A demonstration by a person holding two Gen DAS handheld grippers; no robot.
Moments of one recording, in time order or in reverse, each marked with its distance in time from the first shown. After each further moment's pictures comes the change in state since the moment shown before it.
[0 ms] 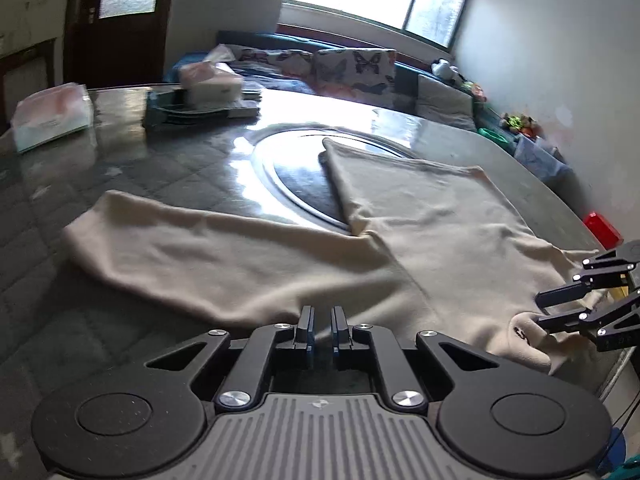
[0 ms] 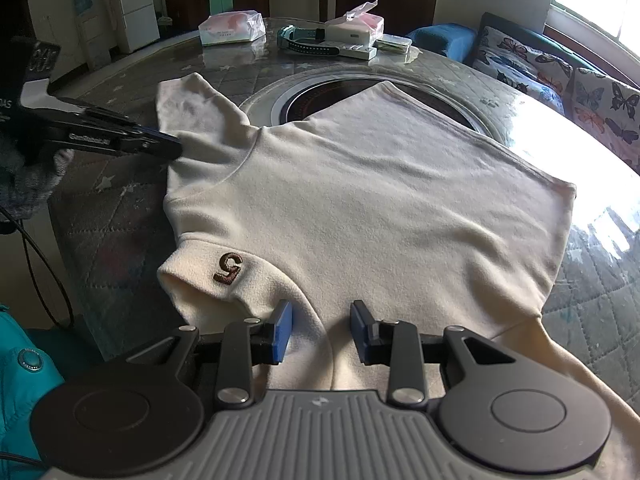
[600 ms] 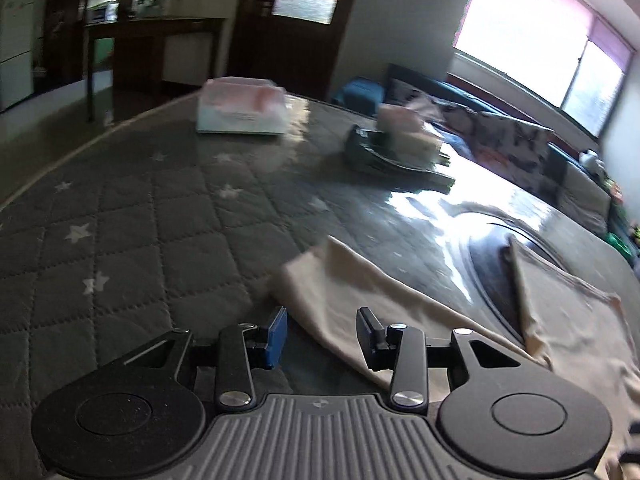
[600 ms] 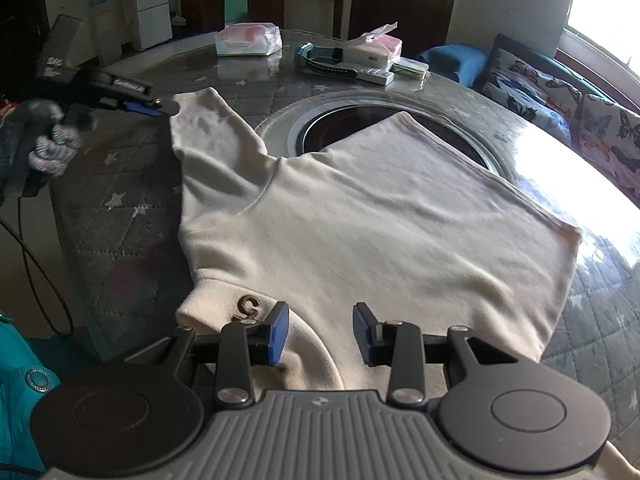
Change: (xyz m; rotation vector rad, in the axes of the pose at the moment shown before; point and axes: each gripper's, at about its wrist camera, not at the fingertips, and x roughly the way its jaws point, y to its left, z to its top) left arm -0.014 0.088 0.025 -0.357 -0.108 0.372; right arm -0.002 0.015 0.025 -0.059 -0.034 -0.001
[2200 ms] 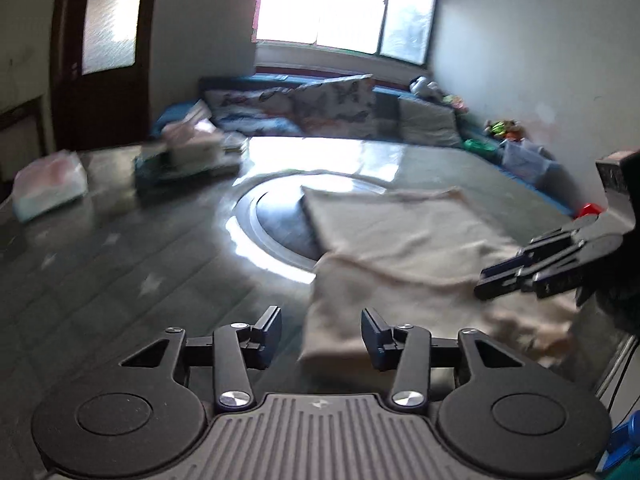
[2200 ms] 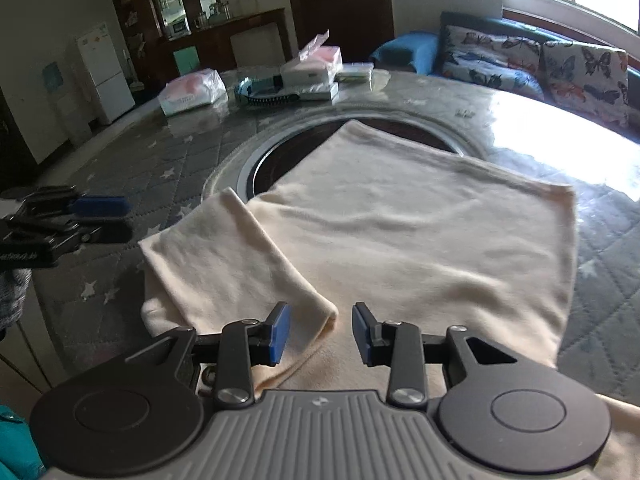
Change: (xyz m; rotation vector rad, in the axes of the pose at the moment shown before) left arm -0.052 -0.087 -0.049 0.461 -0.013 -0.380; right arm 0.028 -0.045 0.008 0.271 -0.066 0.037
